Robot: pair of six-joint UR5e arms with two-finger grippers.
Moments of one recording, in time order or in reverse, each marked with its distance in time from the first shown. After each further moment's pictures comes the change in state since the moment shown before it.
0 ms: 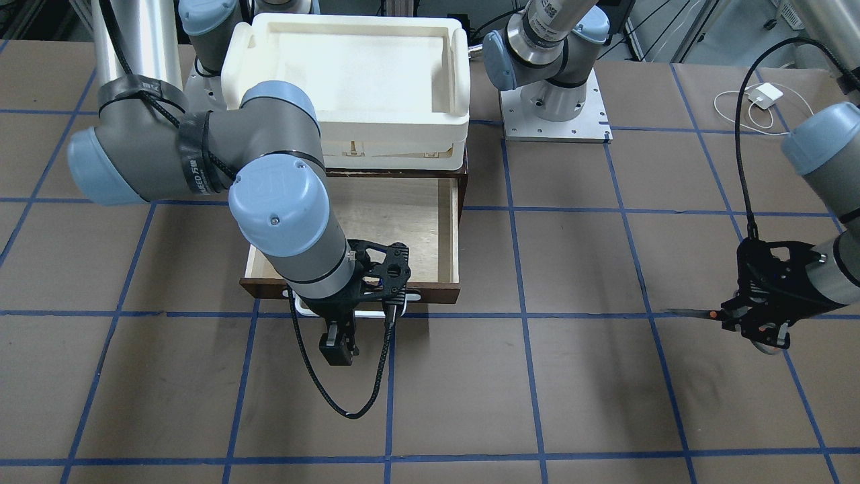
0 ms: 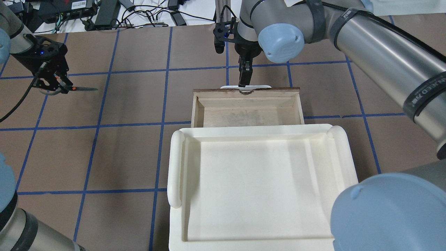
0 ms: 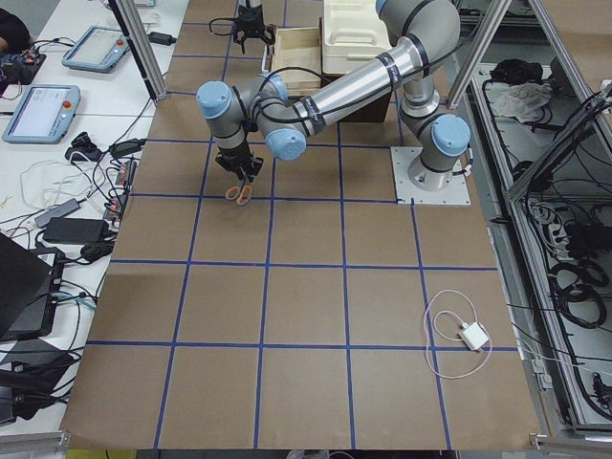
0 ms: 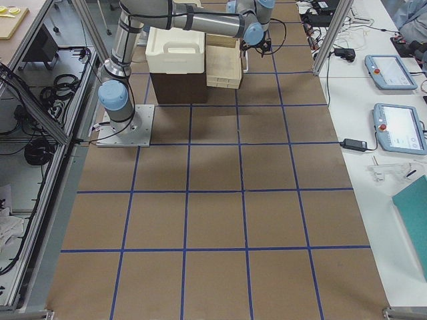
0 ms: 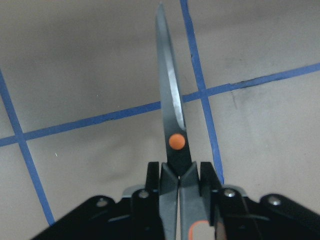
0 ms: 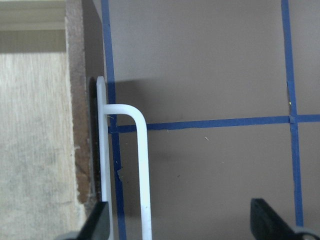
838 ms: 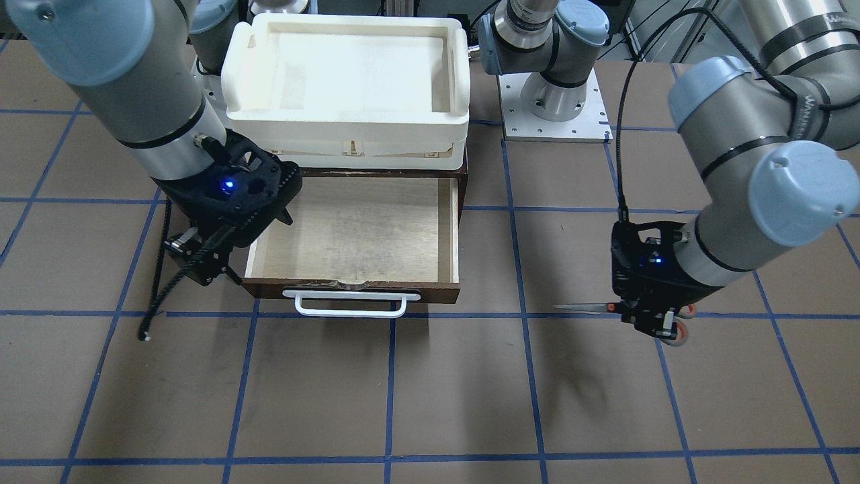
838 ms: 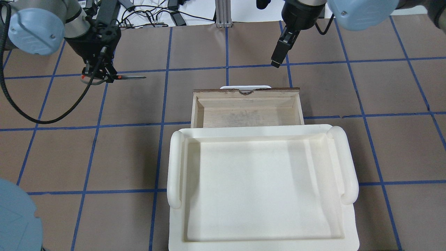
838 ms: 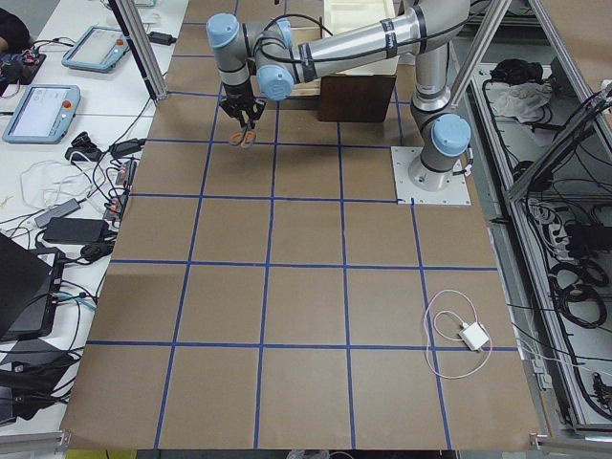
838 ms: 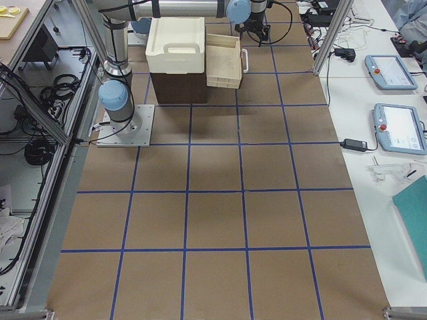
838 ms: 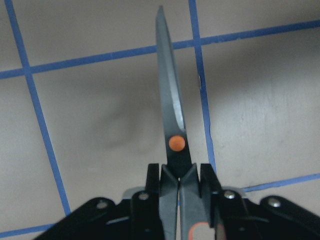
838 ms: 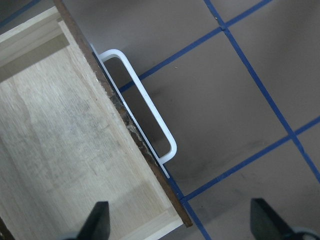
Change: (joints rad) left arm -0.303 0.071 0.001 -0.035 -0.001 -0.367; right arm -0.150 -0.251 0.018 0.200 -0.003 0.381
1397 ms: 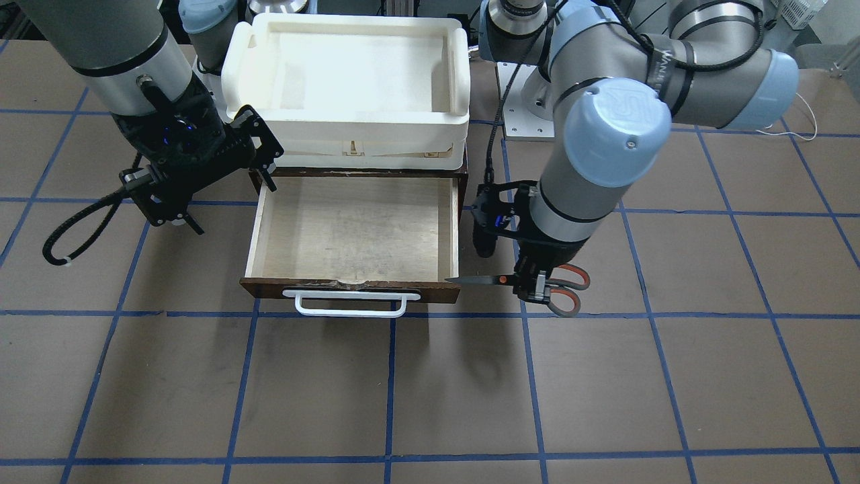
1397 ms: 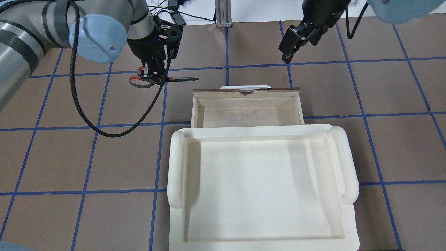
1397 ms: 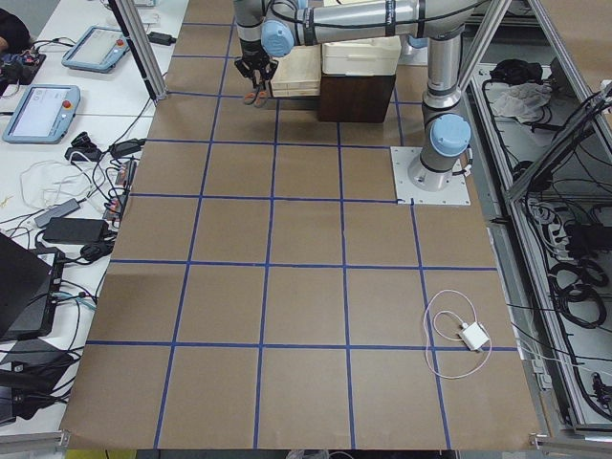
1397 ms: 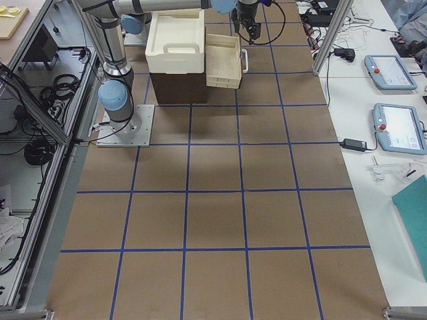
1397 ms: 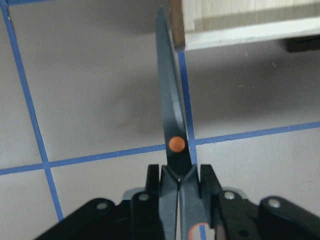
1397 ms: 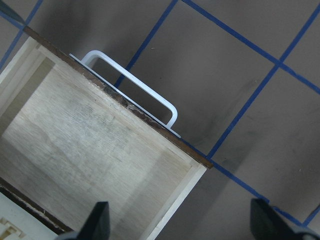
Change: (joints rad) left arm -0.252 0.028 -0.005 0.002 -0.020 -0.264; right arm -0.028 -0.088 0.010 0.101 -0.012 0.335
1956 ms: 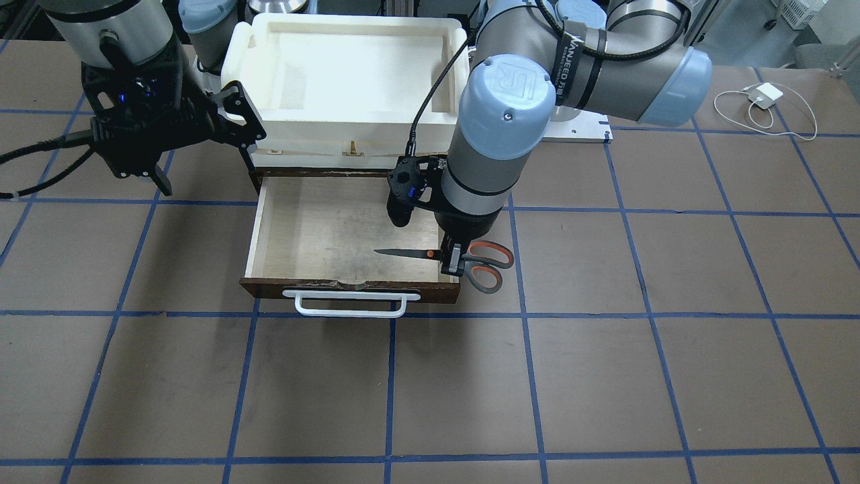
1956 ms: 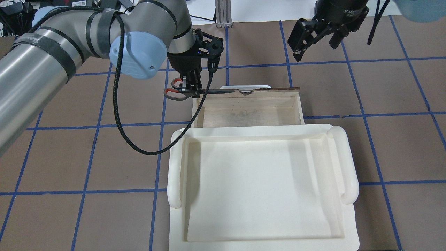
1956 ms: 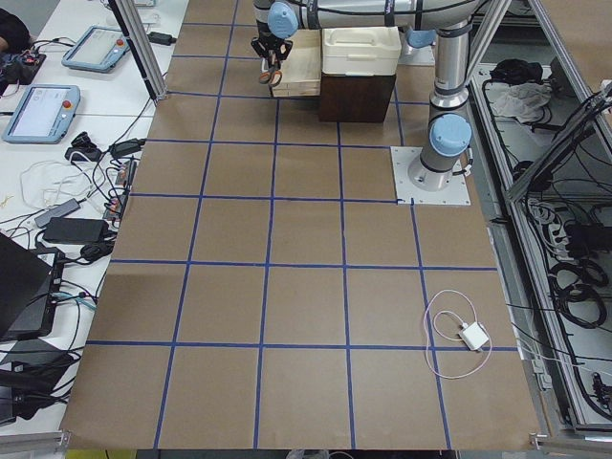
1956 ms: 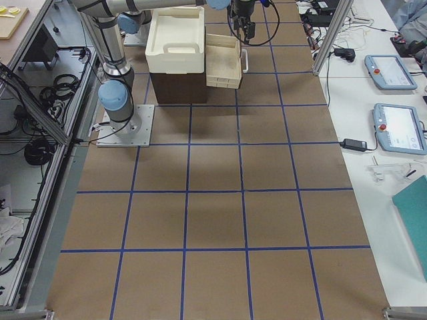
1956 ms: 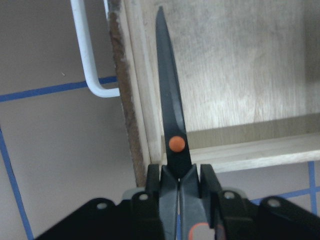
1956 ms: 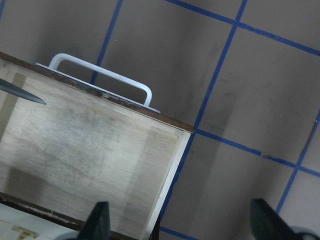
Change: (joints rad) left arm -0.128 -0.003 -0.028 0.013 -0.068 -0.093; right arm -0.005 -0.070 0.013 0.055 -0.092 0.259
